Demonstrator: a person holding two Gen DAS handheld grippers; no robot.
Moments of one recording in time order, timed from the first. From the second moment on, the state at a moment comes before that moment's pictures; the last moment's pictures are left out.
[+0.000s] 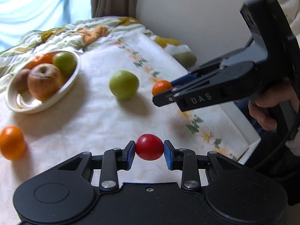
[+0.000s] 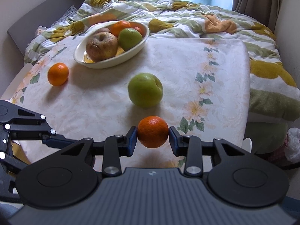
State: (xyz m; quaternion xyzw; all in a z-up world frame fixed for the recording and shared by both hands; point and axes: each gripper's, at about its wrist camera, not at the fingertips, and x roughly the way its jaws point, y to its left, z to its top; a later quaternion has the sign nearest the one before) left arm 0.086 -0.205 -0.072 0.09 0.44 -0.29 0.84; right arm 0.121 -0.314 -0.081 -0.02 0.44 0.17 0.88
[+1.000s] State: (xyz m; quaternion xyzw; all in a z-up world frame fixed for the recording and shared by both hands) left arm 0.177 -0.084 0.035 0.01 0.37 -0.13 0.92; right arm 0.184 -0.254 0.033 -0.05 0.38 0.22 0.90
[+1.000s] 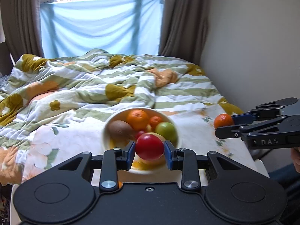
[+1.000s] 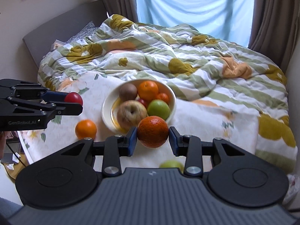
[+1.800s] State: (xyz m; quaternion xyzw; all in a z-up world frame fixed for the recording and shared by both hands) left arm 0.306 -0.047 -0.048 0.00 0.49 -0.12 0.86; right arm 0.329 -0.196 -0.019 -0.03 0.44 0.23 0.86
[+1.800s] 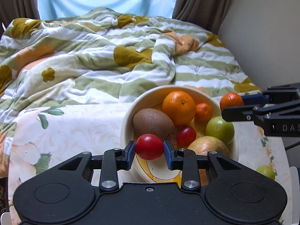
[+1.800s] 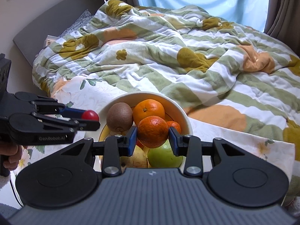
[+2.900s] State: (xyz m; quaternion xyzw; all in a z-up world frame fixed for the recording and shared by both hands) left arm 0.240 -0.007 -0.017 0.01 0.45 -0.06 0.89; right arm 0.328 -0.117 -0.038 -0.07 0.45 0.31 0.83
